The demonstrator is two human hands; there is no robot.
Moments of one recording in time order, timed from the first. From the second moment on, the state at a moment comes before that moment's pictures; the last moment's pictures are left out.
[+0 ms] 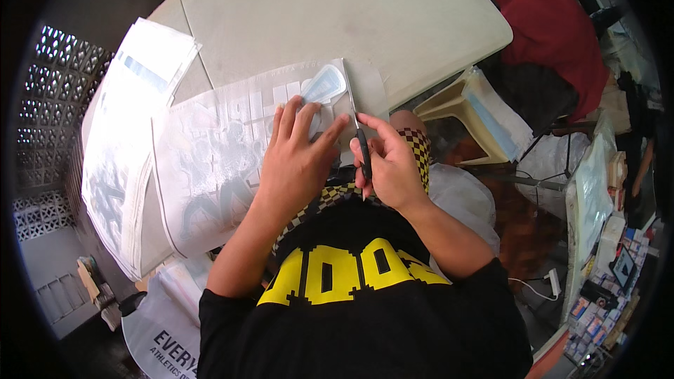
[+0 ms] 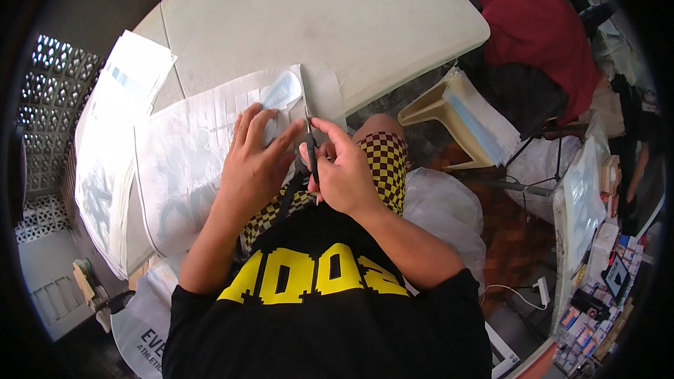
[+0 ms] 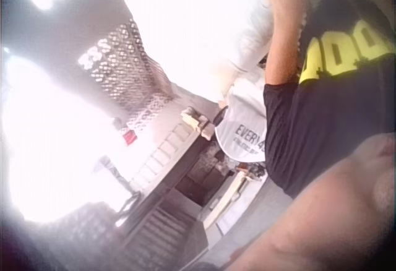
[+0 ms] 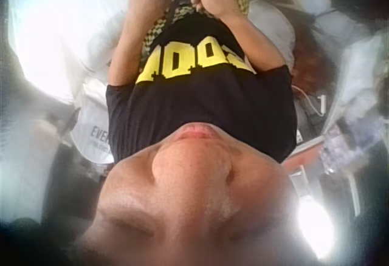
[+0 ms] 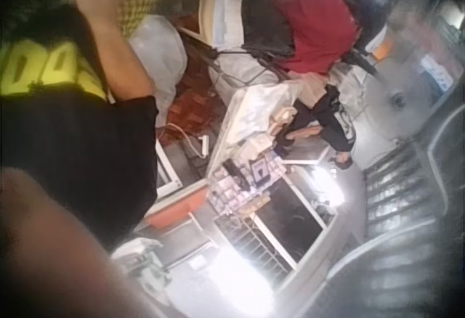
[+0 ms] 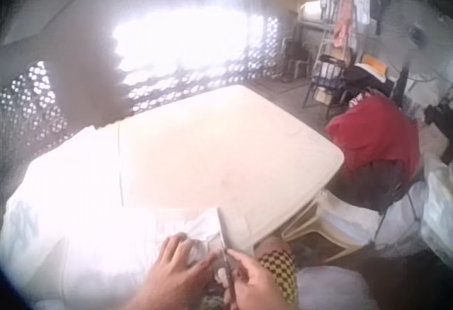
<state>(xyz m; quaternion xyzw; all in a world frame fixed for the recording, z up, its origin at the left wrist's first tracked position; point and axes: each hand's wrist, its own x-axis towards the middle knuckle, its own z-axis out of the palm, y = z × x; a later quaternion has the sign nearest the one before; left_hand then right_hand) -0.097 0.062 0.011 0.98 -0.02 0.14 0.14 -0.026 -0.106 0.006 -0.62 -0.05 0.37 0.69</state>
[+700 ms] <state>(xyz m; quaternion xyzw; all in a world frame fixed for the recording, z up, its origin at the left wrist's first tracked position) -0.094 0.058 0.011 0.98 -0.04 0.14 0.16 -0.002 -0.188 -0.070 -0.65 0.04 0.00 0.76</state>
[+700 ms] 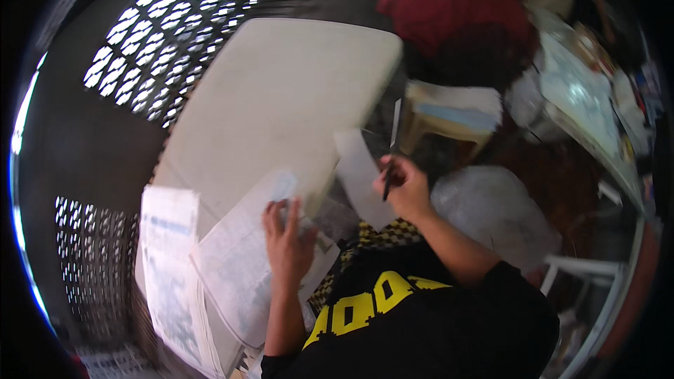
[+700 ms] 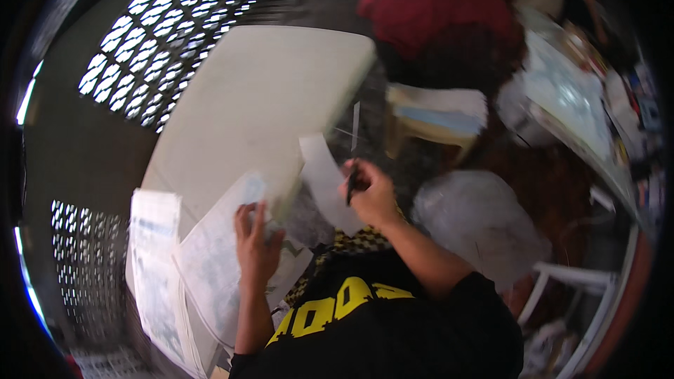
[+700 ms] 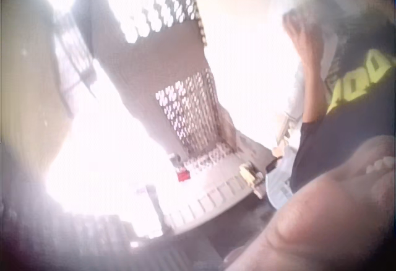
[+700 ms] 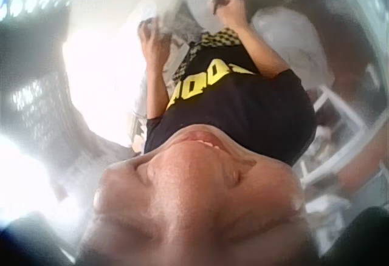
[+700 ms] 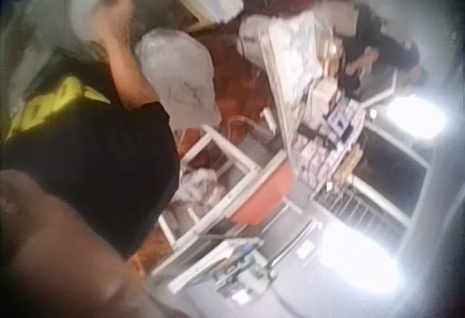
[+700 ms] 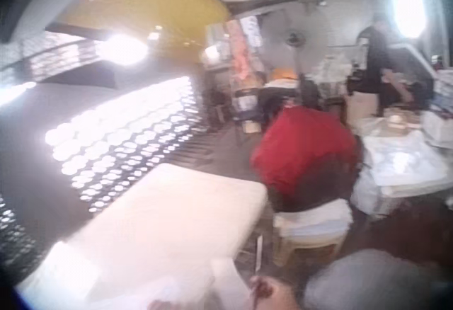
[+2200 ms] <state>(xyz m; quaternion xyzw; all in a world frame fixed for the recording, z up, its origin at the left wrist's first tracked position) -0.104 0.061 0.010 0.97 -0.04 0.17 0.17 -0.048 -0.247 -0.097 -0.73 -0.04 0.06 0.68</state>
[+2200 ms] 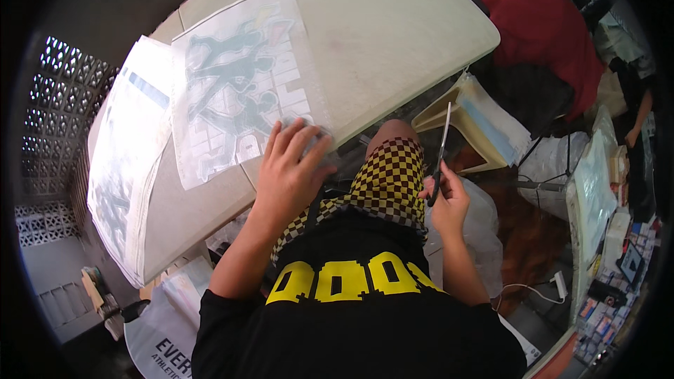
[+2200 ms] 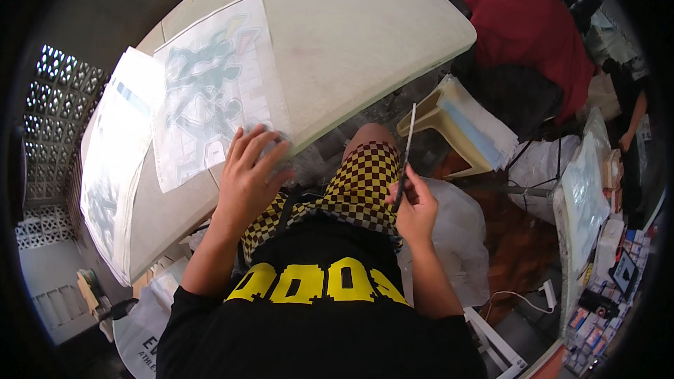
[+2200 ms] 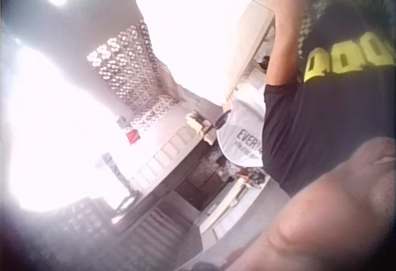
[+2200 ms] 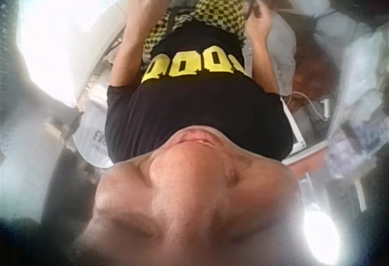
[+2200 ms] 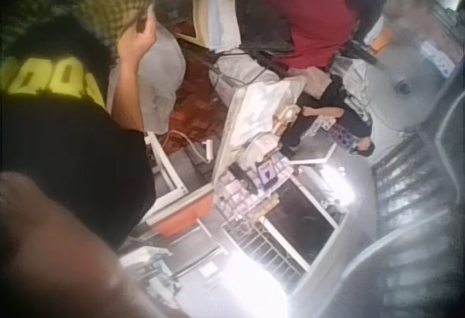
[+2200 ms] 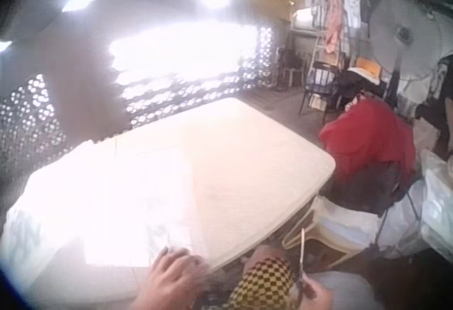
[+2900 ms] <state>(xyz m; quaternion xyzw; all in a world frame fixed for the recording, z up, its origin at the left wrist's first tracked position) -0.097 0.065 -0.011 0.92 -0.08 0.27 0.26 -0.102 -0.165 -0.001 -0.62 -0.14 0.33 0.70</state>
